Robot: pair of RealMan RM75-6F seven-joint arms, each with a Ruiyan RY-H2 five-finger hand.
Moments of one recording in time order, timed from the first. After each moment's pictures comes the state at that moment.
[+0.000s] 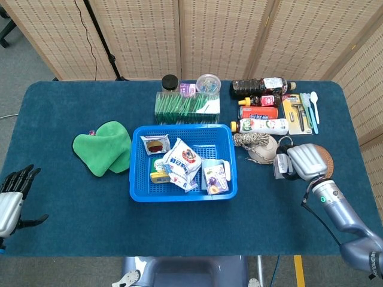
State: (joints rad) left arm -0.11 -0.94 0.00 -1.88 1.43 1.37 0.06; right arm 0.62 -1.12 0.09 -1.48 -1.30 0.95 -0.02
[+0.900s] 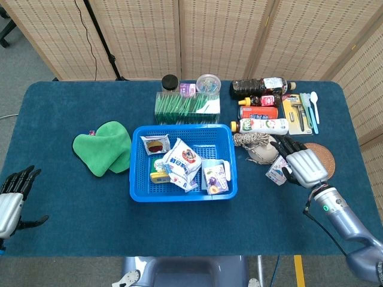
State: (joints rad) left arm -0.11 -0.94 0.00 -1.89 1.44 1.37 0.05; right arm 0.57 -1.07 0.07 -1.55 -1.42 1.04 0.00
